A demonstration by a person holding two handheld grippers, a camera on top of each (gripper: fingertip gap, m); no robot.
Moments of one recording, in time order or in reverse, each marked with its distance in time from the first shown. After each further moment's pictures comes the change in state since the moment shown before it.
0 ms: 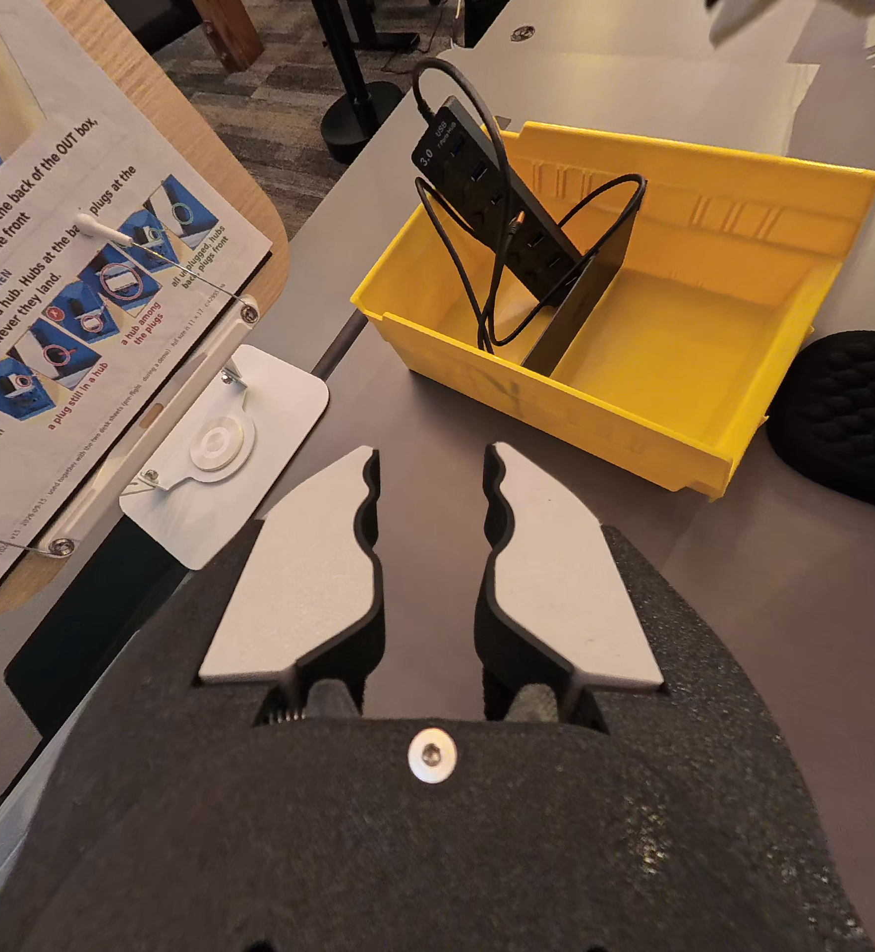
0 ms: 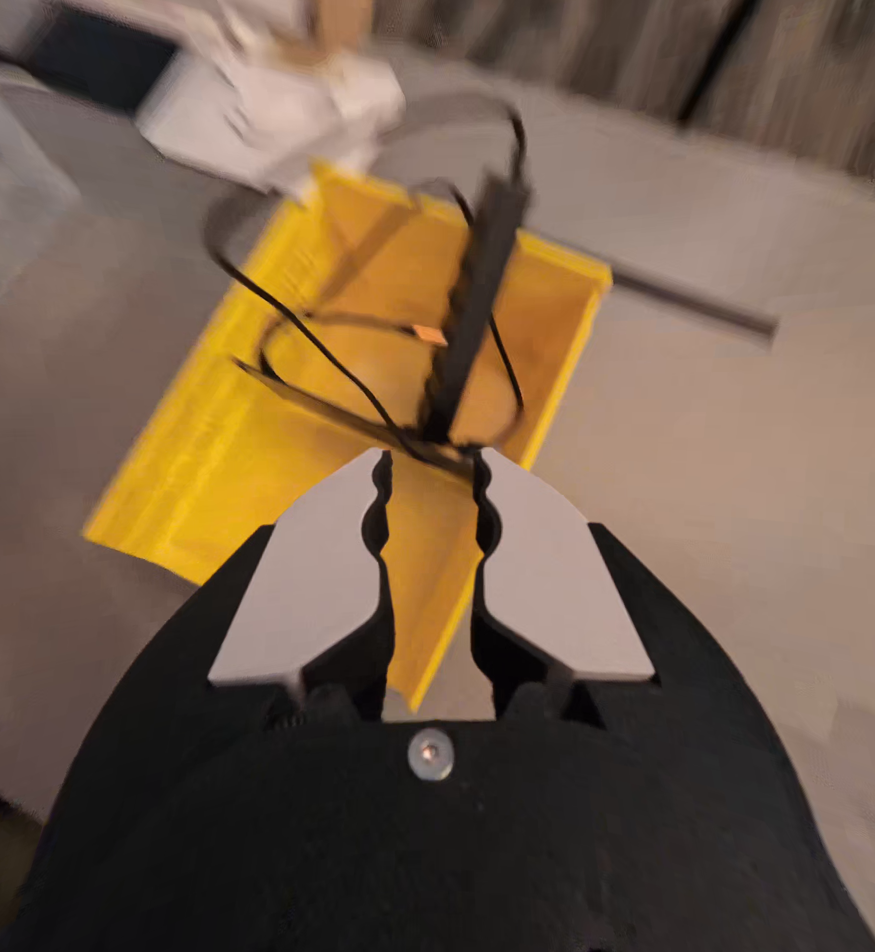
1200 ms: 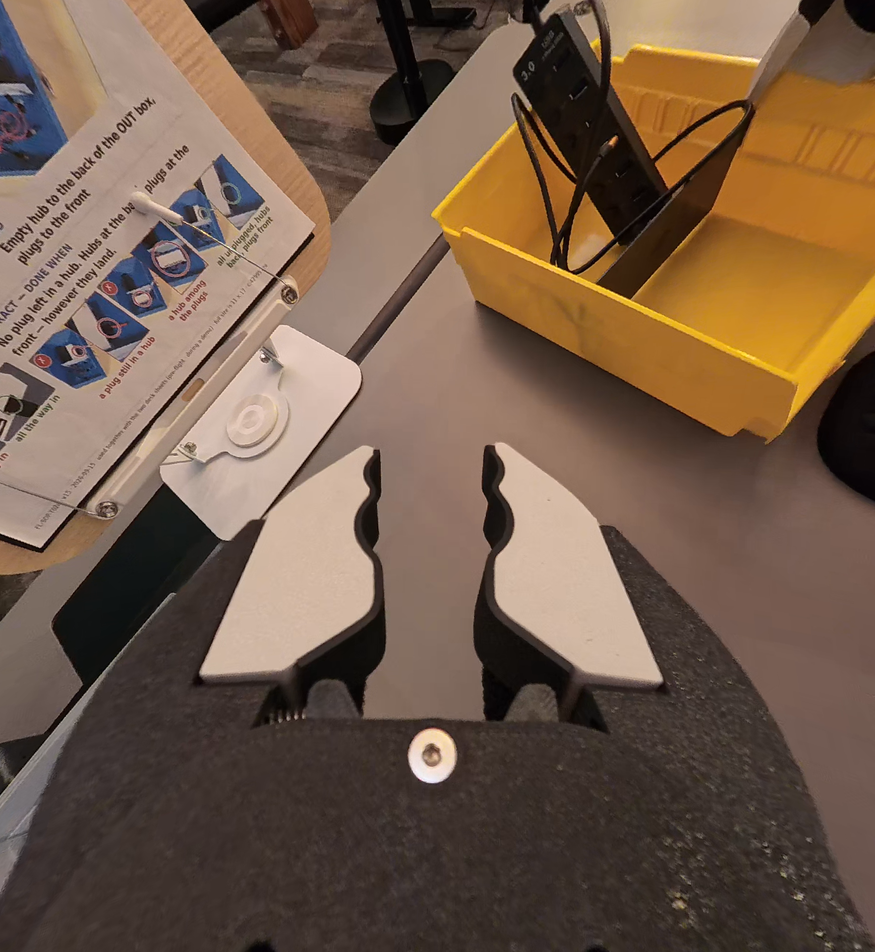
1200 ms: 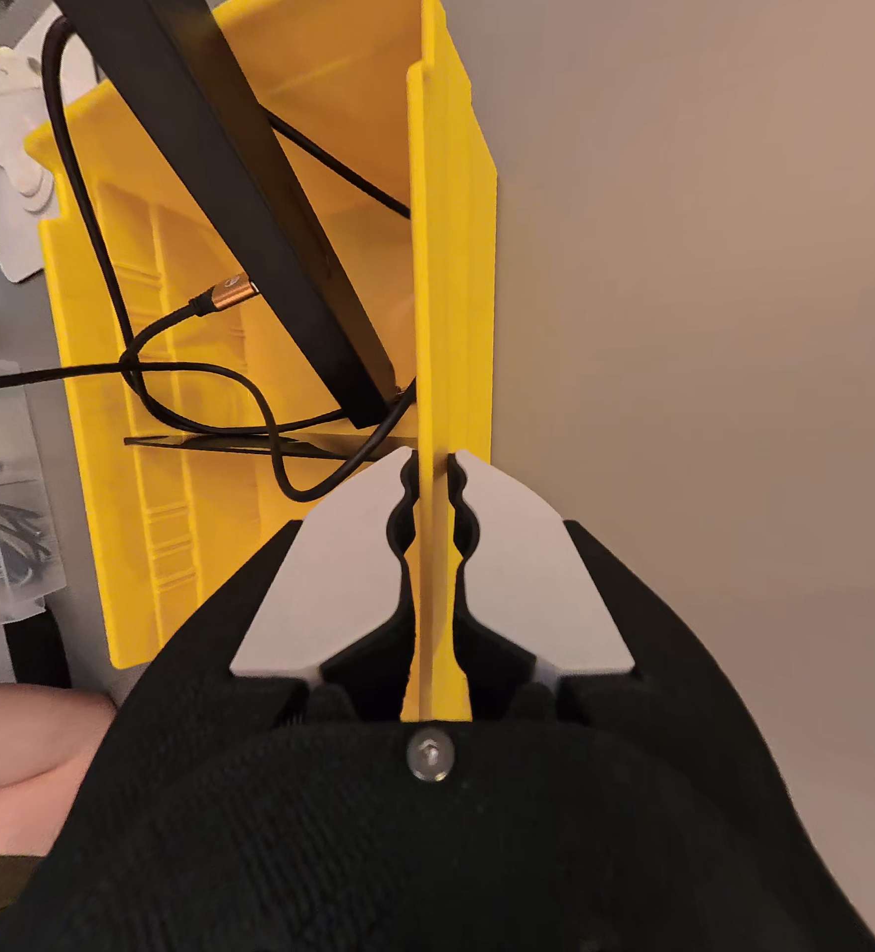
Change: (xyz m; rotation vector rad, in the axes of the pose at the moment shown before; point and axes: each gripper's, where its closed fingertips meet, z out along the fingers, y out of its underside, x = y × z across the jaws) left arm -0.010 0.004 -0.003 -0.028 -0.091 -0.017; right arm 0.094 0.087 0.062 -0.215 -0.065 0.651
